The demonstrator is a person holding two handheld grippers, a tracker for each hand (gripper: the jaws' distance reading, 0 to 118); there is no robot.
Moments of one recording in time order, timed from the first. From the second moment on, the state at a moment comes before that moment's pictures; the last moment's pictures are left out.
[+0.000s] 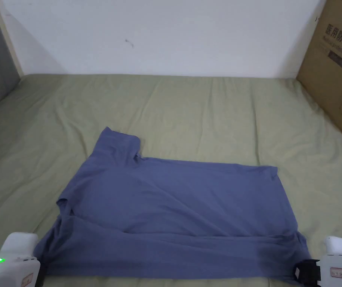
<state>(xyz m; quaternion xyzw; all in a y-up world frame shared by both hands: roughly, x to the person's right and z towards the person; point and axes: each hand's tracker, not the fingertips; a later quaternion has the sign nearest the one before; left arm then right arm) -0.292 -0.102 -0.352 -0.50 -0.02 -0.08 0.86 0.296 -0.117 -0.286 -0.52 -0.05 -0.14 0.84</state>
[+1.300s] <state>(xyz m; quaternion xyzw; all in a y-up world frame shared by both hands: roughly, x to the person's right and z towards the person) -0.214 -0.055 -0.489 -0.46 -0.04 -0.01 0.89 0.346 -0.103 -0.594 -0.50 -0.06 -0.12 0.85</state>
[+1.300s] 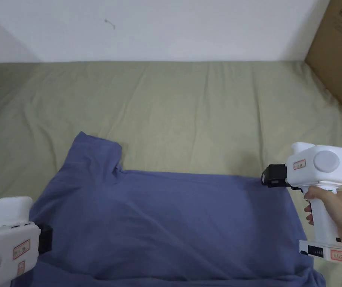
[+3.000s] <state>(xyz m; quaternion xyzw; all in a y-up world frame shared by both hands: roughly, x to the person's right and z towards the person) -0.238 -0.084 -0.694 -0.50 -0.02 0.06 0.86 0.337 -0.084 -0.582 -0.49 -0.02 -0.08 0.87</state>
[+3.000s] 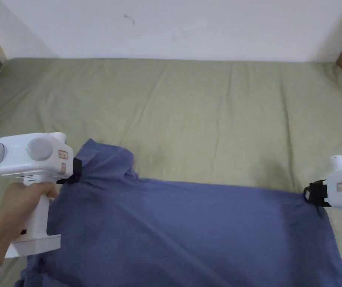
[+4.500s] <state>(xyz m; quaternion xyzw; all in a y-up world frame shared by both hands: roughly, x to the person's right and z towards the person) -0.269 -0.011 -0.354 -0.45 -0.04 0.03 0.89 0.291 -0.045 -0.304 -0.42 -0.03 -0.07 0.91</state>
